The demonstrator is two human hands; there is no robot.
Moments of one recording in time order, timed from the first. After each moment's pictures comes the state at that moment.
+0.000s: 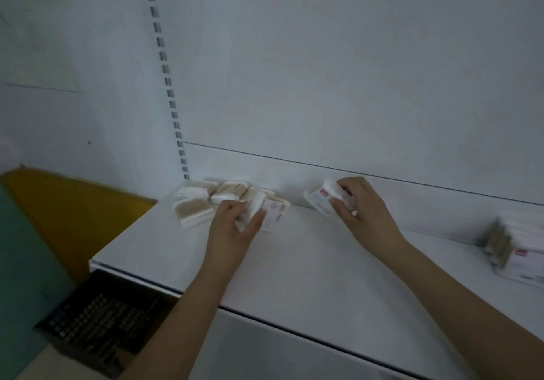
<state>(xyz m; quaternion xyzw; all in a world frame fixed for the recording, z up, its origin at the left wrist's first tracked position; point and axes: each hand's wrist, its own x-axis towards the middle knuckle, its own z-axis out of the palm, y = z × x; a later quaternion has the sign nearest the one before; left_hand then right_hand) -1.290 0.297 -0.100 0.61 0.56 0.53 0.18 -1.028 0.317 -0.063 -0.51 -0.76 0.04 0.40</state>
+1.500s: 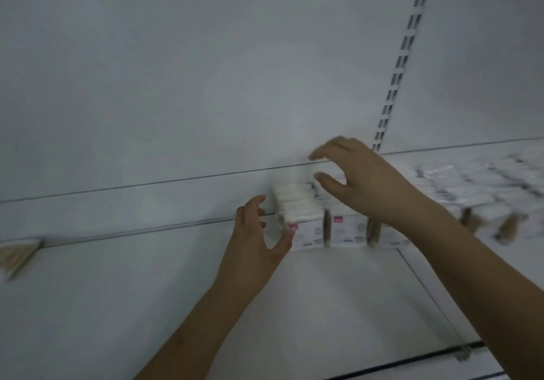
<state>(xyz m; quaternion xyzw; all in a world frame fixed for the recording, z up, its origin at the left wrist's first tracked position) -0.916 0.260 -0.093 0.77 0.41 0.35 0.34 -0.705 0.207 0.012 -0.65 -0.72 -0.04 0.24</state>
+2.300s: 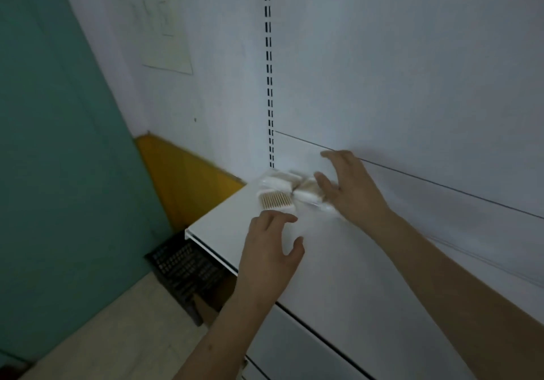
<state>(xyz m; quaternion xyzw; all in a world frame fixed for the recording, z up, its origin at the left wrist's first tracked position) -1.340 0.256 -0.105 0.61 0.67 0.41 0.04 -1.195 0.403 -0.047 -0.41 -0.85 0.10 0.32</state>
